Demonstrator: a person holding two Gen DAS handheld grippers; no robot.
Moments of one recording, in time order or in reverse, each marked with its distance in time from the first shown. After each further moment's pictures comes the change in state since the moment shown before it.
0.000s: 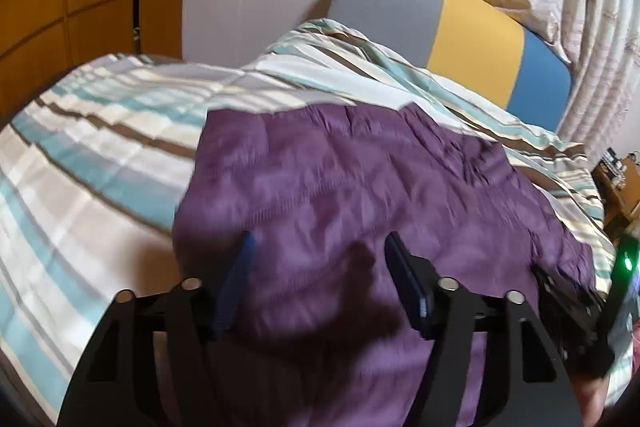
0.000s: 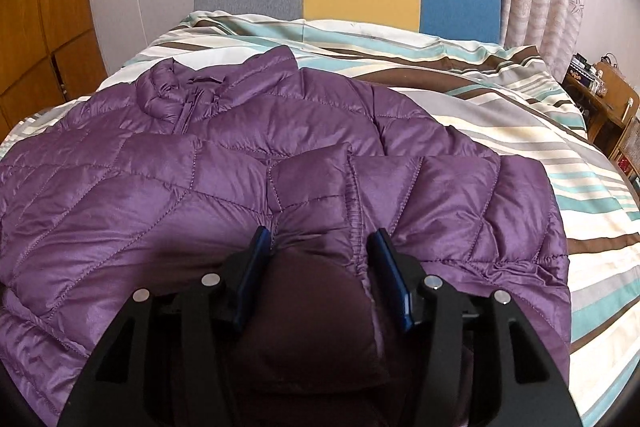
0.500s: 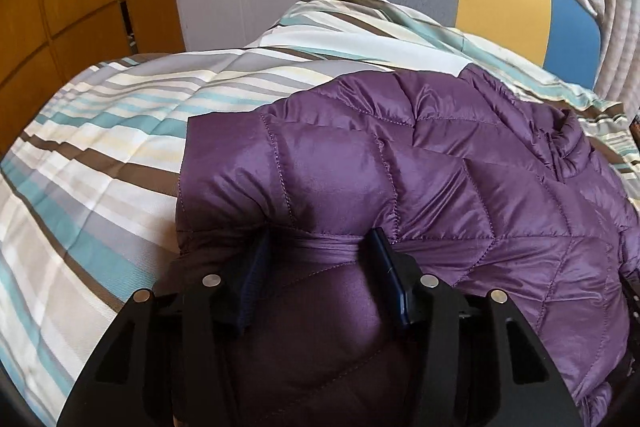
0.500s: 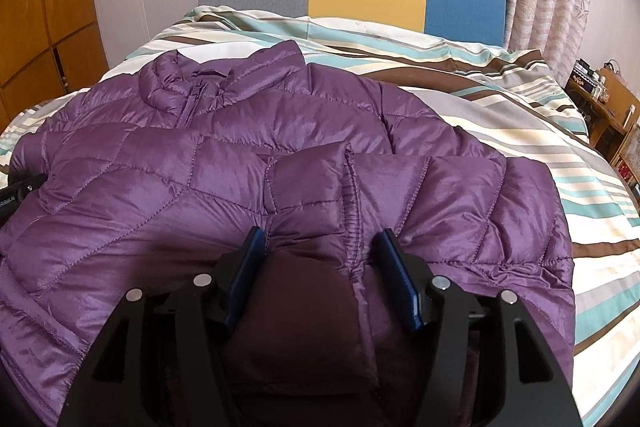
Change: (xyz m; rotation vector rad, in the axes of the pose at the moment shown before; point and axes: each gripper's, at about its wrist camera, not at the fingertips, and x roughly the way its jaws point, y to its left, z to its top) left arm 0.090 0.019 0.019 0.109 0.087 0.092; right arm 0.005 0.006 -0.002 -0.027 0.006 -0.007
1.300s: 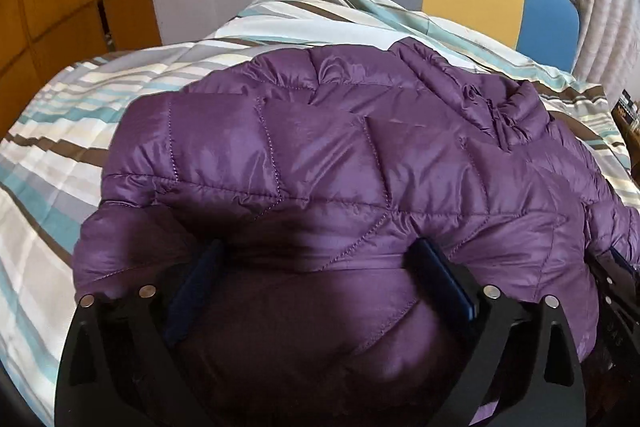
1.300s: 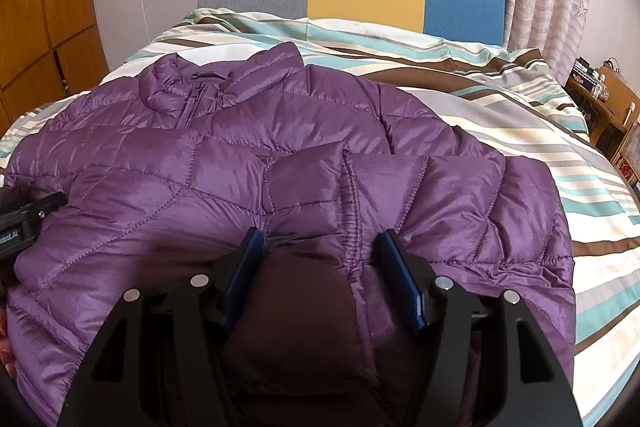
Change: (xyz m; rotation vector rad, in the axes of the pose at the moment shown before) left arm -0.011 -0.056 -0.014 0.041 0.045 -0.044; right arm -0.001 -0.002 0.000 0.008 -0.004 0.008
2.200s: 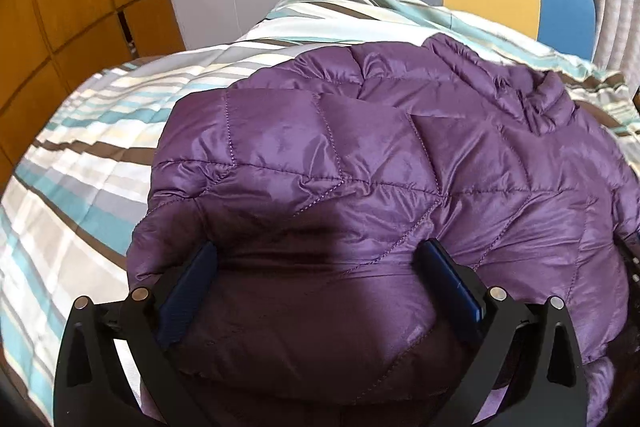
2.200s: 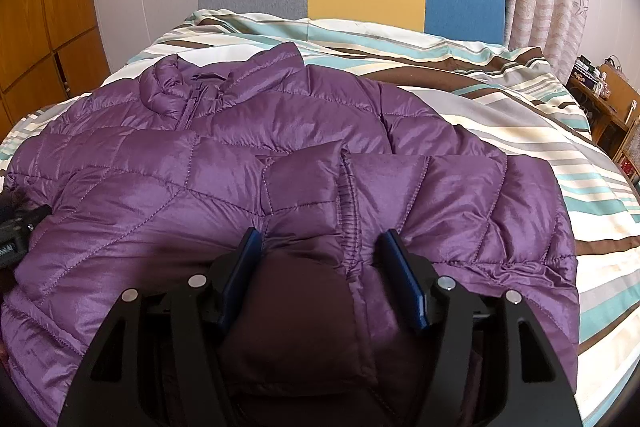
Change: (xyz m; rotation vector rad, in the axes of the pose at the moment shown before) left arm -0.012 0.011 -0.008 0.032 -0.002 0.122; right arm 0.001 -0.001 0.000 0.005 -0.003 0.008
